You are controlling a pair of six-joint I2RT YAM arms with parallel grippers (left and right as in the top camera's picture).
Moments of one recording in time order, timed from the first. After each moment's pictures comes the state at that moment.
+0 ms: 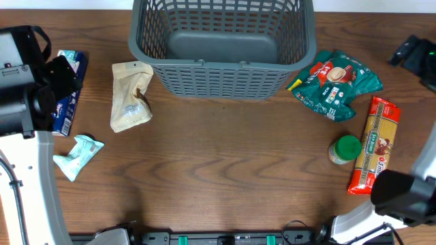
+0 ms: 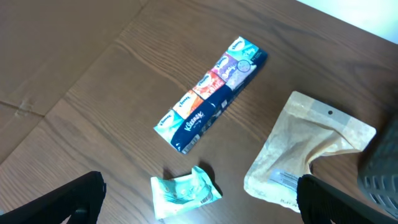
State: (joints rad) left arm 0.20 1.37 1.67 -1.19 -0.33 -0.25; right arm -0.37 1.82 2.10 -1.45 0.07 0.31
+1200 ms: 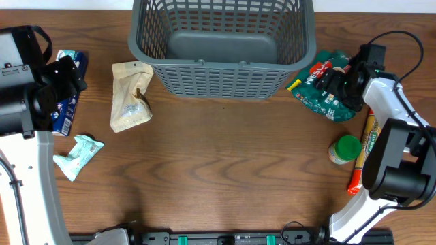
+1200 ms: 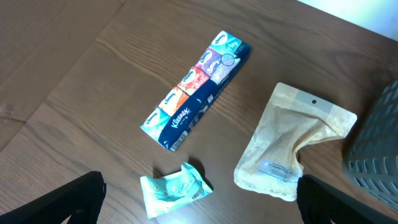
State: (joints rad) left arm 0.20 1.37 1.67 -1.19 -0.27 -0.22; right arm -0.22 1.95 1.32 -0.56 -0.12 0.33
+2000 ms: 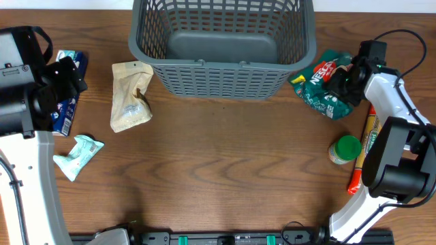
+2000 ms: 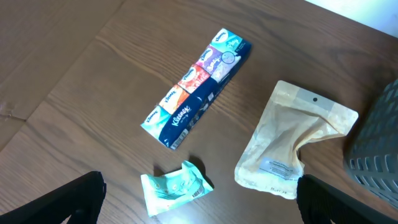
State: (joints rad) left arm 0.20 1.37 1.67 -1.20 -0.27 -0.22; right arm -0.22 1.96 1.40 -0.67 -0.11 0.40
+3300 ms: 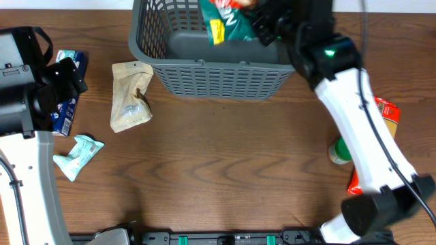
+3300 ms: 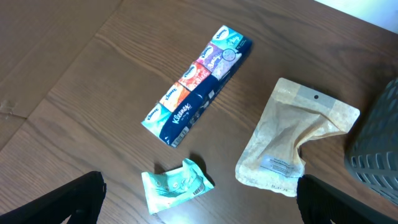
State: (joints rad) left arm 0.20 1.37 1.67 -1.21 -0.27 -0.22; right arm 0.36 1.76 1.81 -0.51 -0.12 -0.40
